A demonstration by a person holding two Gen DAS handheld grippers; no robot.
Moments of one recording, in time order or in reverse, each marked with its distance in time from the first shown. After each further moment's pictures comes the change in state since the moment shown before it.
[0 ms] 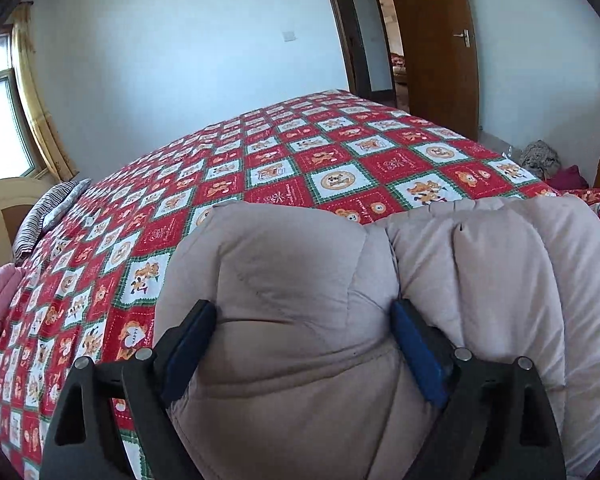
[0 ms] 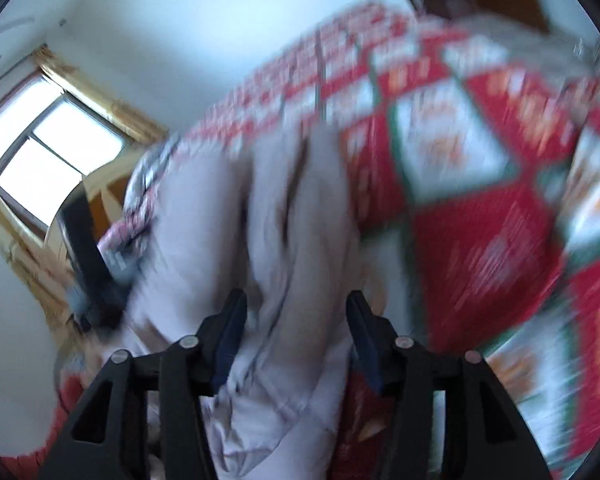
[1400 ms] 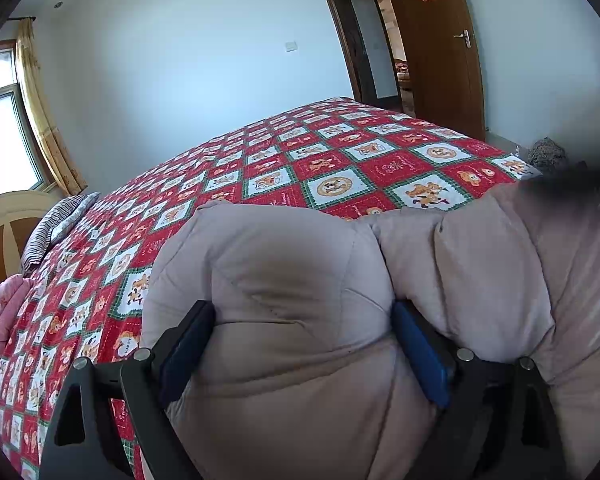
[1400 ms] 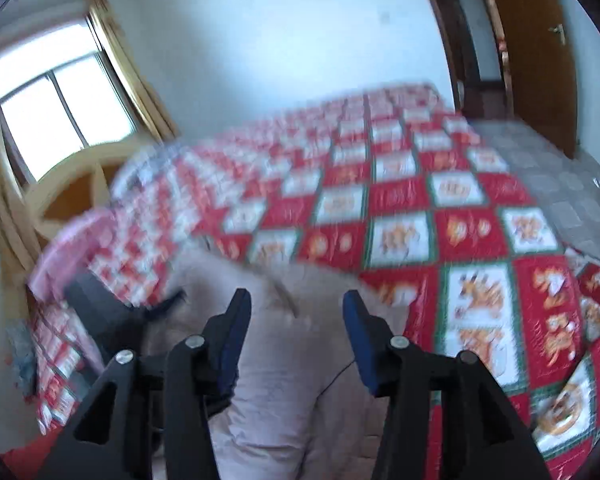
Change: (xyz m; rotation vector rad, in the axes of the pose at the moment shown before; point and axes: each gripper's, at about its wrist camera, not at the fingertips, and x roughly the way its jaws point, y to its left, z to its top) left arm 0.012 -0.022 -0.003 0.028 -0.040 0.051; right arm 0.093 0.077 0.051 -0.283 0.064 -0.195
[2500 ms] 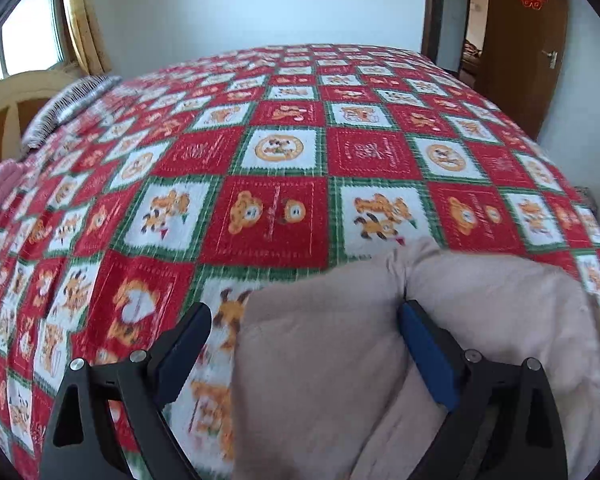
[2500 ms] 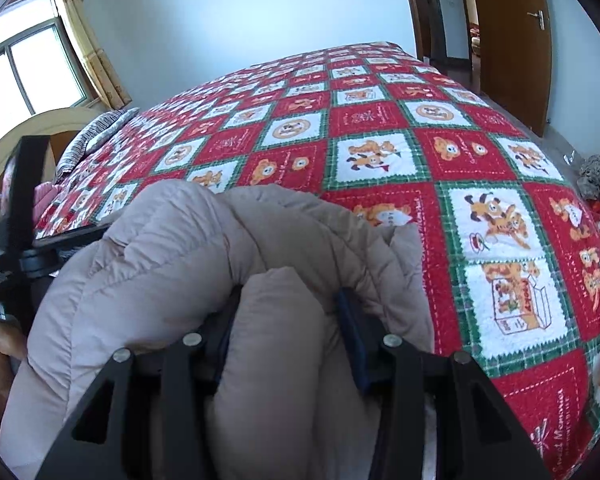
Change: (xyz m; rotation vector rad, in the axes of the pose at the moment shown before) left arm 0.066 0.107 0.004 -0.321 0.295 -0.047; right arm 0.044 -0.013 -0.041 0.012 -0.016 -0.095
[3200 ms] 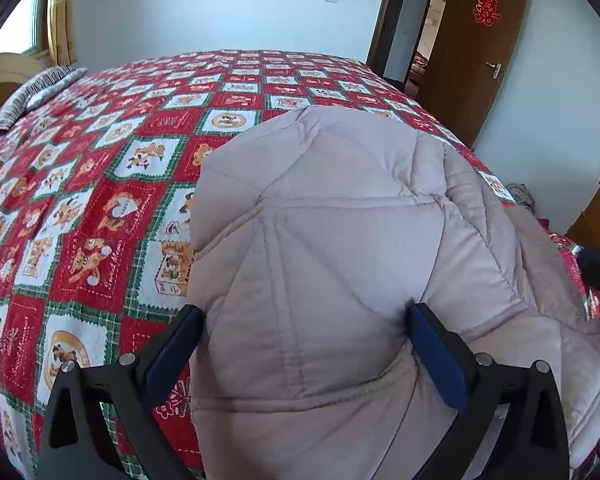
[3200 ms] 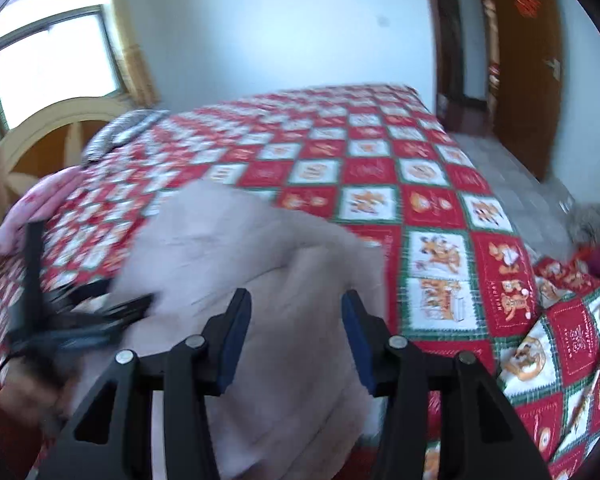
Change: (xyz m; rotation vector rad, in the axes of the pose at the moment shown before) left arm -0.075 -0.017 -0.085 0.027 -0.044 -0.182; right arm -0.124 0.032 -0.020 -0.149 -0.059 0.059
